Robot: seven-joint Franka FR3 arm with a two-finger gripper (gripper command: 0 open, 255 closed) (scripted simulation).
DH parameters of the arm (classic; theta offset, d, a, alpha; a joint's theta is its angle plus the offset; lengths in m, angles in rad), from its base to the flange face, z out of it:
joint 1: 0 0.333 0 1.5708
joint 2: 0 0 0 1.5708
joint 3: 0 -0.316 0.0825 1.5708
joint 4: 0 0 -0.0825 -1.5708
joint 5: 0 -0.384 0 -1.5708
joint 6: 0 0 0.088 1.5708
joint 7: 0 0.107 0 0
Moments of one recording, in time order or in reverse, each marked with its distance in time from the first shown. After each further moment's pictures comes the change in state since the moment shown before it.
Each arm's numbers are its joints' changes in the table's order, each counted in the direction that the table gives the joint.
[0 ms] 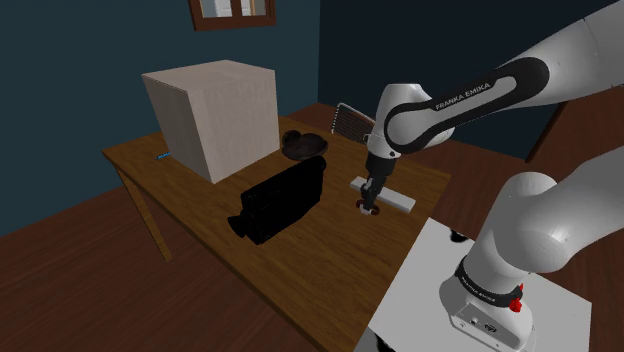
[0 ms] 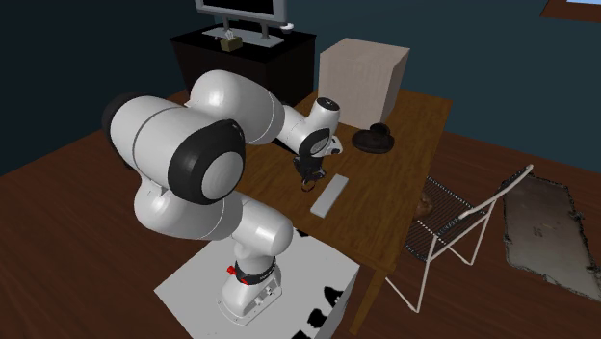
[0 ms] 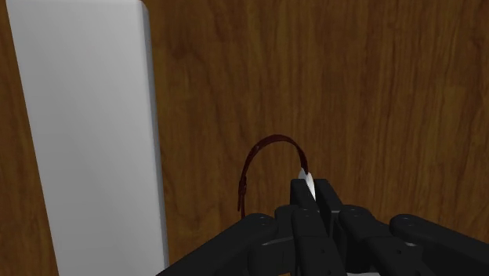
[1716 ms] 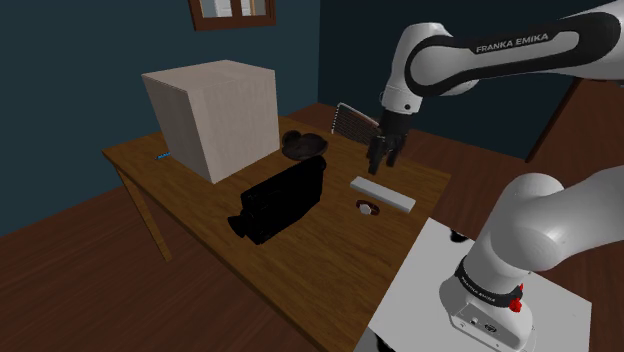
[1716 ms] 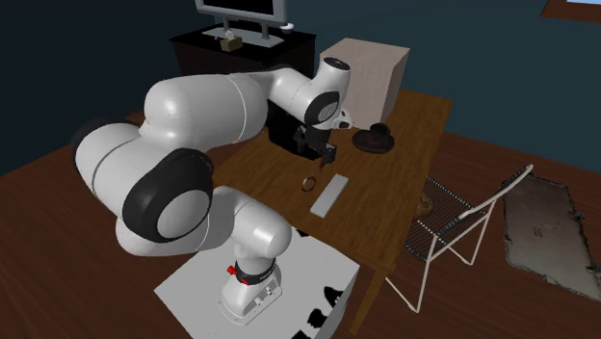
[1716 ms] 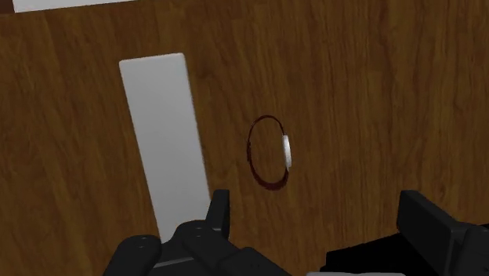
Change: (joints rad) arm -0.084 0.174 -0.018 -0.195 0.054 -0.366 0.150
